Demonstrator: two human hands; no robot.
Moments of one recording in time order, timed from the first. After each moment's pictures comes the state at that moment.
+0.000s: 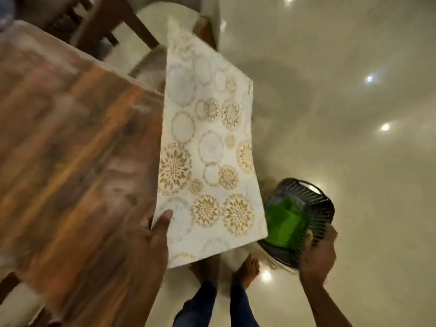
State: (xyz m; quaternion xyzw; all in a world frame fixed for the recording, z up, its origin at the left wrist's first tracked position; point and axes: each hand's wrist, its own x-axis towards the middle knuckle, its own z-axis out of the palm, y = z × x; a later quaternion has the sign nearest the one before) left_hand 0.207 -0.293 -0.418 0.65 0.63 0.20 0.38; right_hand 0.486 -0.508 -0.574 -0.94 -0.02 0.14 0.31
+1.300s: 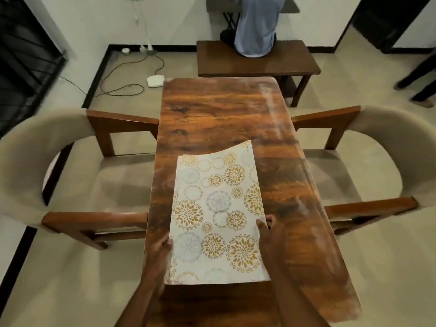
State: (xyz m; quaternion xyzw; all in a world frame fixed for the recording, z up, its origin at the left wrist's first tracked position) left_hand -0.038 -0.206 -0.413 0.09 0.71 0.50 0.50; right_hand 0.219 -0.058 -0.450 -0.68 -0.52 0.40 0.33
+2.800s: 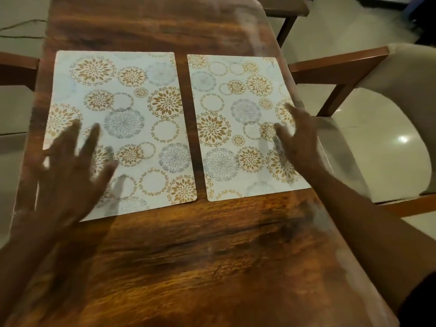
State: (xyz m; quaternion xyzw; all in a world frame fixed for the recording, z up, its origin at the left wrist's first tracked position) left_hand -0.167 0.074 -0.572 0.56 0.81 0.15 0.05; right_hand 0.266 0.297 -0.581 -0.63 -0.72 0.11 0.28
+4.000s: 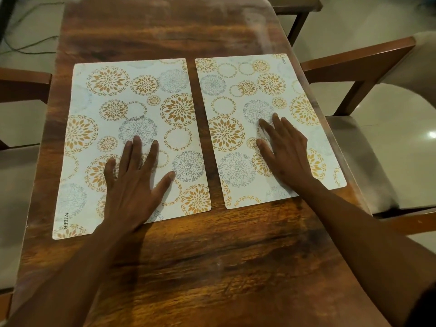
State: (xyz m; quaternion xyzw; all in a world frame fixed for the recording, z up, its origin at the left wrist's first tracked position) left_hand -0.101 0.107 -0.616 0.61 0.78 0.08 0.07; right_hand 0.236 0.282 -0.620 -0.56 -0.82 0.07 0.12
